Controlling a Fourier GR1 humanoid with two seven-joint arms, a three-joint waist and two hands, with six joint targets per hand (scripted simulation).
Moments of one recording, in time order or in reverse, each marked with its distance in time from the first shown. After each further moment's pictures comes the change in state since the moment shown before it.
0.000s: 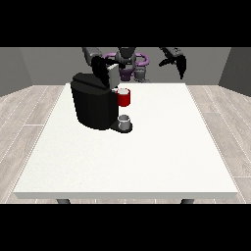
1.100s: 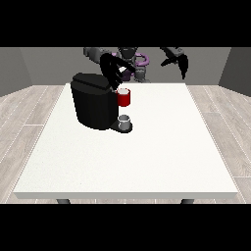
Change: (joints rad) left arm -0.105 -0.016 -0.062 -0.004 -0.003 -0.031 0.010; right arm -0.102 -0.126 0.009 -0.104 0.132 -0.081 0.314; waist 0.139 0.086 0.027
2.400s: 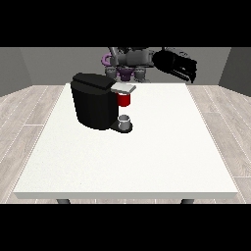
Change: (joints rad) left arm -0.193 -0.019 -0.064 -0.015 0.007 -0.057 0.004; right arm -0.223 -0.009 -0.020 -0.136 0.024 0.006 -0.064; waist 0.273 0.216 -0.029
